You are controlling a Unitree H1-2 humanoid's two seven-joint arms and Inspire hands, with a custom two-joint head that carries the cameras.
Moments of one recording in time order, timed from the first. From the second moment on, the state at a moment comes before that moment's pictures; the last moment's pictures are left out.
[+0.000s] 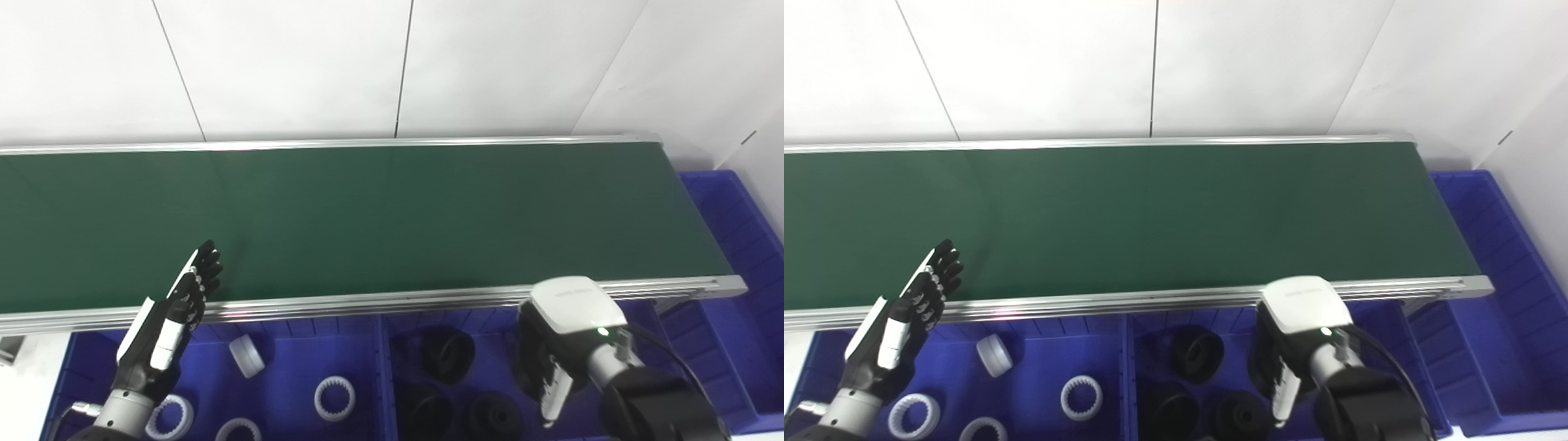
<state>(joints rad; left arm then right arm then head) 0.04 0.22 -0.15 0.01 -0.12 -0.06 -0.37 0.45 -0.14 -0.11 -0.85 -1.53 0.11 1.03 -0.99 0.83</state>
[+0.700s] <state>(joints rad) 0.04 0.22 -0.16 0.01 -0.12 -0.06 -0.38 0.39 -0.06 -0.22 -0.90 -1.56 0.03 1.24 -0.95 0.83</state>
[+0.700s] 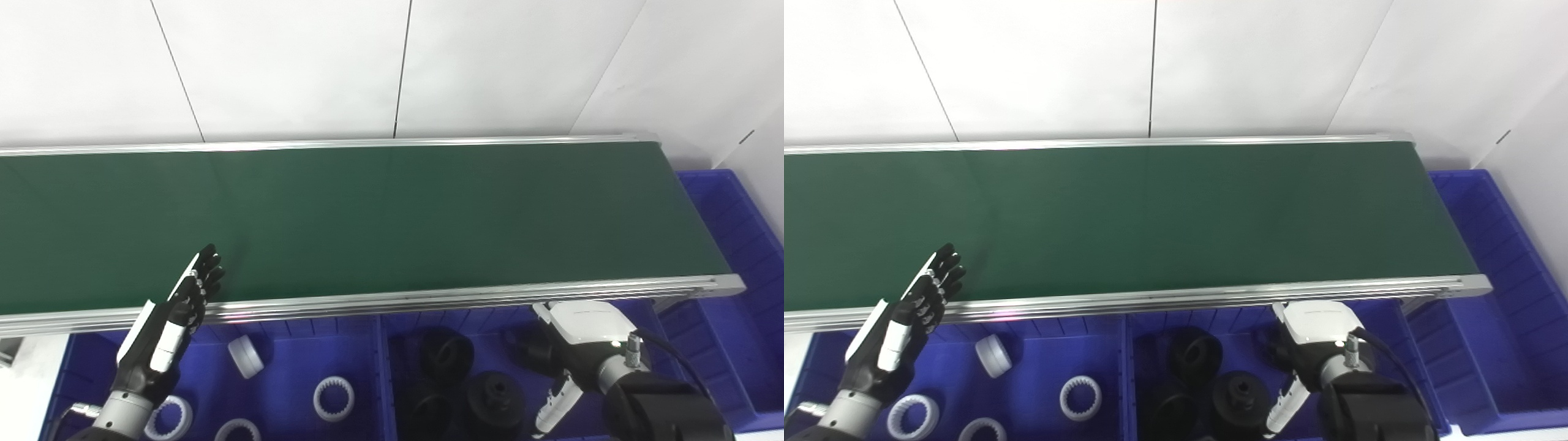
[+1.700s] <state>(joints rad) 0.23 0.09 -0.20 -0.09 0.04 -0.17 -0.29 0.50 0.24 -0.26 -0.13 0.04 -0.28 0.09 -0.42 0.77</state>
